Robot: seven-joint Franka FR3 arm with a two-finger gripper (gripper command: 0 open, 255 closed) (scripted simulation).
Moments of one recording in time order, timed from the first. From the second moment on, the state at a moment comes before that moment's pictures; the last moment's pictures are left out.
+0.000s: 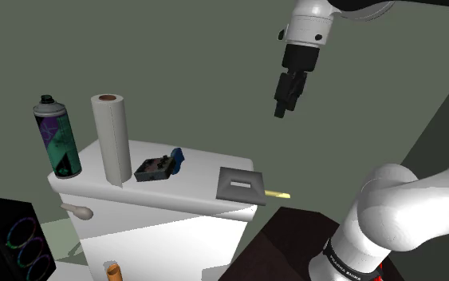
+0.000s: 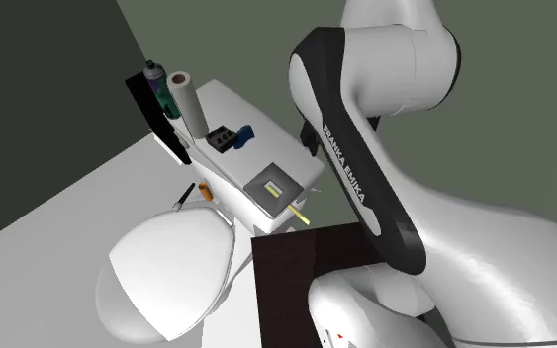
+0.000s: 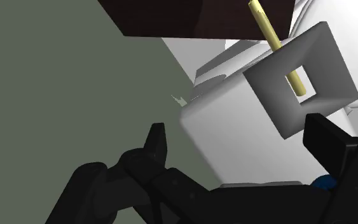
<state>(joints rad) 0.00 -0.82 0.04 -2.32 0.06 1.48 -0.08</state>
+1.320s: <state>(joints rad) -0.24 -0.36 0.63 -2.09 0.18 1.74 1.03</state>
